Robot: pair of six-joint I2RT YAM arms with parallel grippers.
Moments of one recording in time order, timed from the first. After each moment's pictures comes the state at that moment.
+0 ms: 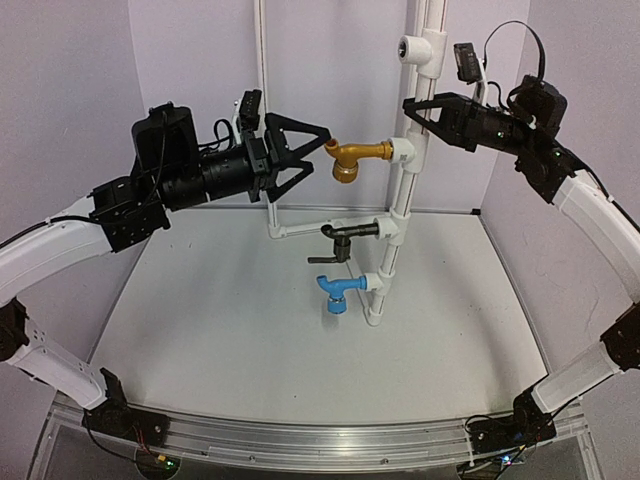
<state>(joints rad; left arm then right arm) -0.97 1.34 1.41 0.03 0.24 -0.93 0.41 1.43 1.61 0.03 -1.02 0.29</state>
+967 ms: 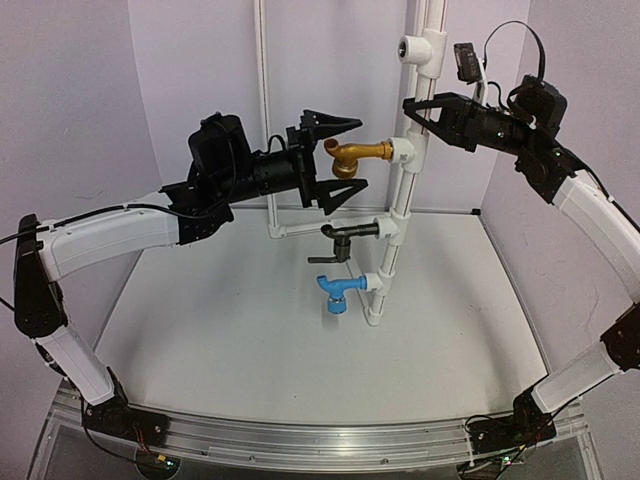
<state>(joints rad) -0.90 1.63 1.48 0.42 0.53 -1.69 0.41 1.43 1.61 0.03 -1.02 0.28</state>
